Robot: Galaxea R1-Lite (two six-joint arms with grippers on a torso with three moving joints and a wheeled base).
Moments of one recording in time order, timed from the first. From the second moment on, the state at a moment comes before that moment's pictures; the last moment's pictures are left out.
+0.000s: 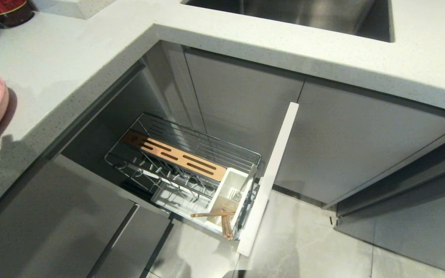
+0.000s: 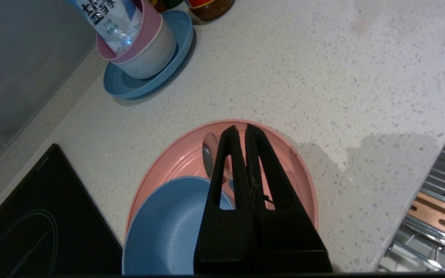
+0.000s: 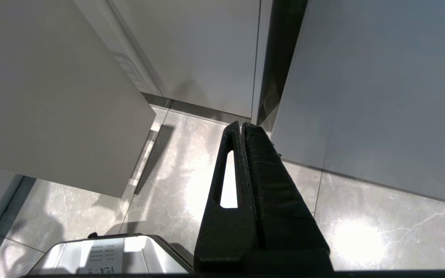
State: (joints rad) left arm -0.27 1.01 -1.09 -0.18 0.71 0.48; right arm 0.00 0.00 0.00 -0.01 -0.05 0.10
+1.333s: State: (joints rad) left arm -0.27 1.01 -0.93 -0.13 0.71 0.51; right arm 0.00 0.00 0.00 -0.01 -0.05 0.10
